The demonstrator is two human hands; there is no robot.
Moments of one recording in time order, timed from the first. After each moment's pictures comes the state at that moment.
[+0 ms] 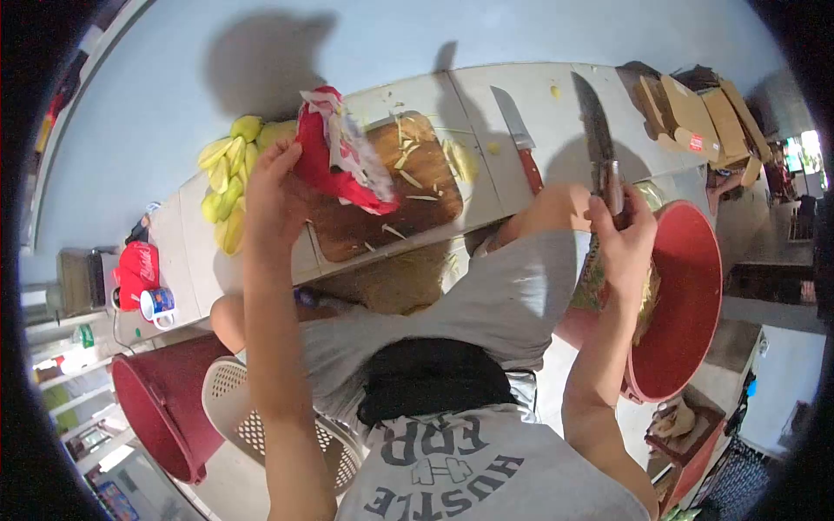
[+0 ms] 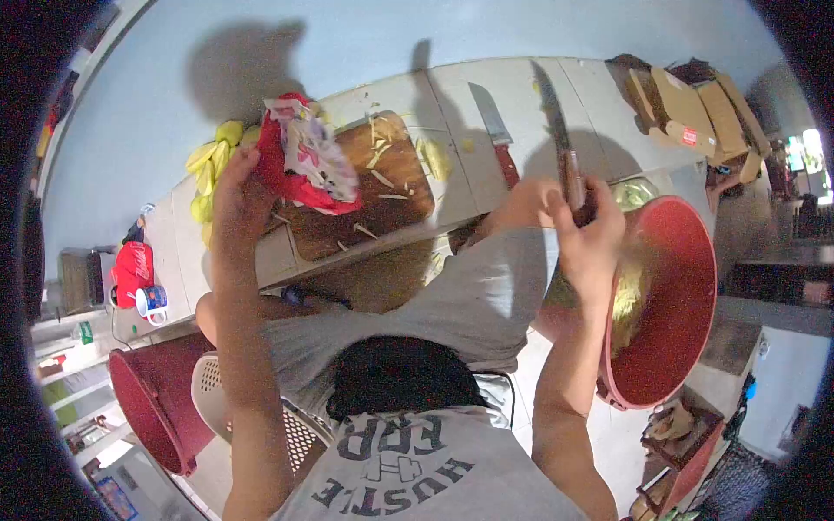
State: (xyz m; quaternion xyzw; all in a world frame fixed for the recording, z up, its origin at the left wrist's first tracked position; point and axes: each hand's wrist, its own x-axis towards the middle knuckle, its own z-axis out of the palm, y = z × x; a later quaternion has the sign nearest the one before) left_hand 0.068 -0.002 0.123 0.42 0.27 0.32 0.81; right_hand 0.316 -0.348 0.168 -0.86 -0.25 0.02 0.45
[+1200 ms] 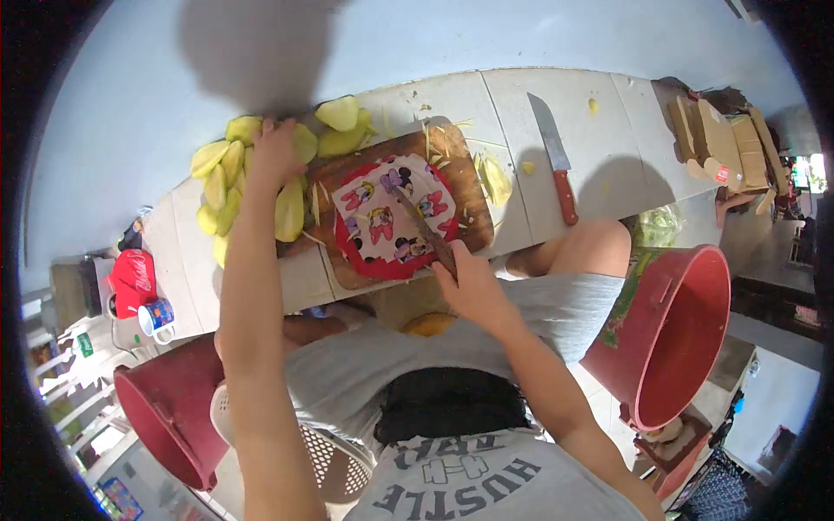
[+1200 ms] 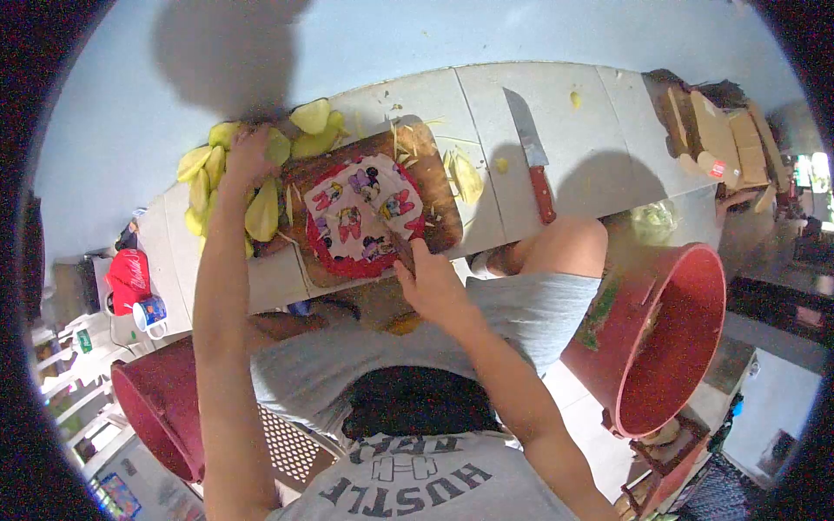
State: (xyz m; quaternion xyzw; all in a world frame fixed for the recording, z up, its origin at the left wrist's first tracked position) left_hand 0.086 0.189 -0.014 0.91 0.39 -0.13 -0.01; right_hand 0.209 -0.201 0.022 -0.79 -0.40 0.33 0.32
